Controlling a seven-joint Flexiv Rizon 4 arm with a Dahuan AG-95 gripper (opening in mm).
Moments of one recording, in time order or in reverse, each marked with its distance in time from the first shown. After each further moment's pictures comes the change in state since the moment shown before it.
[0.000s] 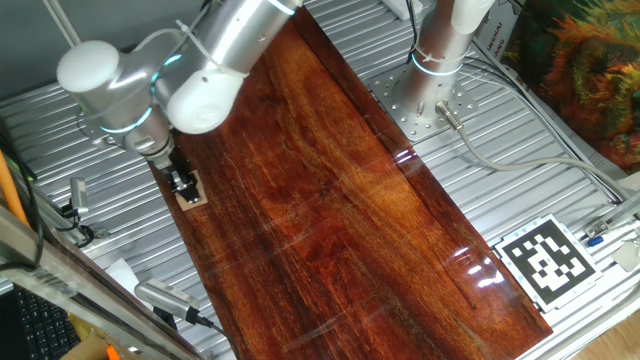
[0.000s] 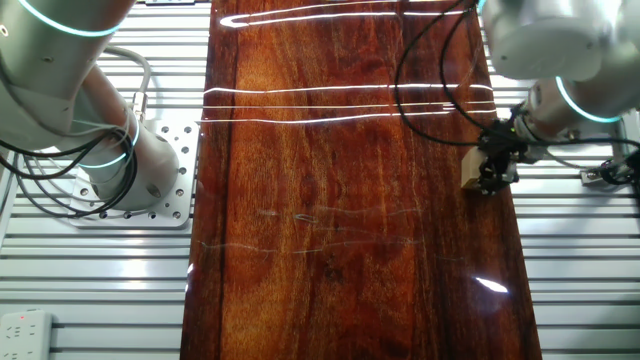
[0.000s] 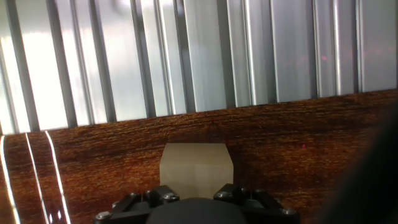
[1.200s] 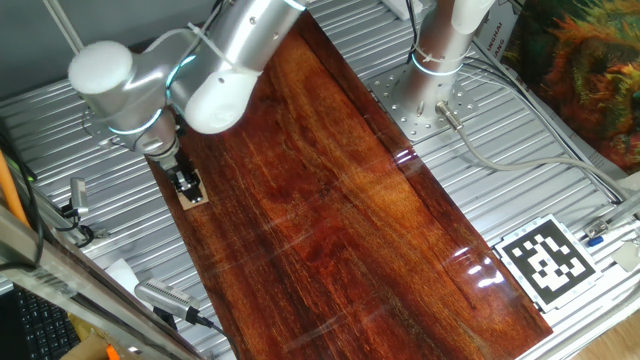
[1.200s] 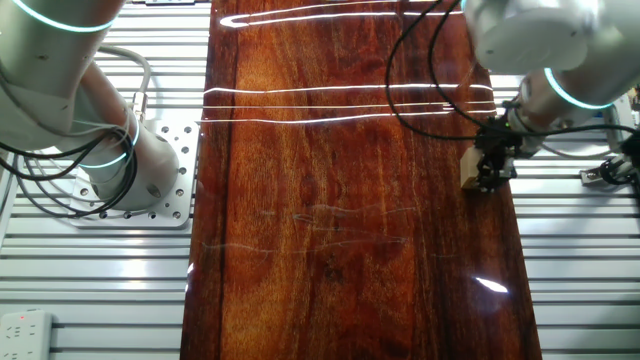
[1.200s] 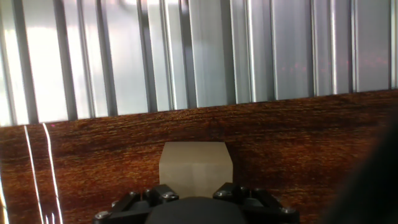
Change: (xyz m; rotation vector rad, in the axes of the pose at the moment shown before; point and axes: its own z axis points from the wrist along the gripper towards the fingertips) arm 0.001 0.000 0.002 0.066 -0.013 -0.022
